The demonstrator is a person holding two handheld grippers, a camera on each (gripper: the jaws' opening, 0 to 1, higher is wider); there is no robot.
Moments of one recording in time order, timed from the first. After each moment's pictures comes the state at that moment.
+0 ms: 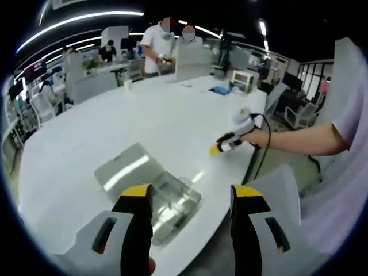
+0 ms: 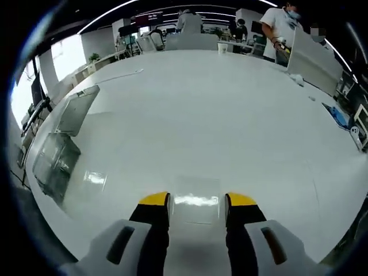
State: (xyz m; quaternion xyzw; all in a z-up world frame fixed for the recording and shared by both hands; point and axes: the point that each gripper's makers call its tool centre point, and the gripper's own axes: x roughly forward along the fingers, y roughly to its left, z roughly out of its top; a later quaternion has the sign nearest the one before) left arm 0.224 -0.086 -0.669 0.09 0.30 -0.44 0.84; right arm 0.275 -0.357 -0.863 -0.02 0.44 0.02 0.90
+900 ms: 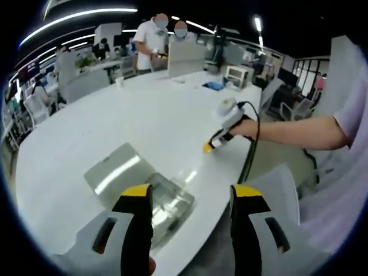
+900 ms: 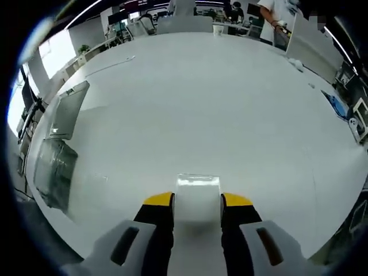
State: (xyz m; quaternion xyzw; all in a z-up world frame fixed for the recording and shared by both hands) left arm 0.219 -0.098 -0.678 0.10 0.31 -0.46 0.83; right arm 0.284 -0.365 -0.875 -0.01 0.50 0.00 0.86
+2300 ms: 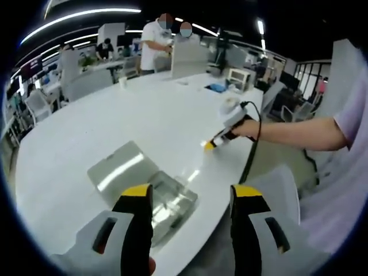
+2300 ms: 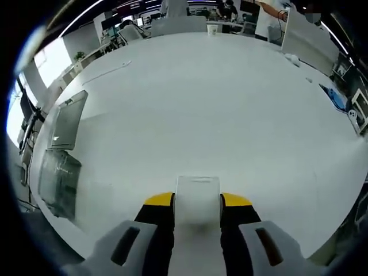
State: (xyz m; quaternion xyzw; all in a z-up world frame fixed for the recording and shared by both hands) left arm 0.222 -0.088 -0.677 0.09 0.31 -0.45 0.83; right arm 0.284 -0.358 -0.867 0.02 0.49 0.00 0.87
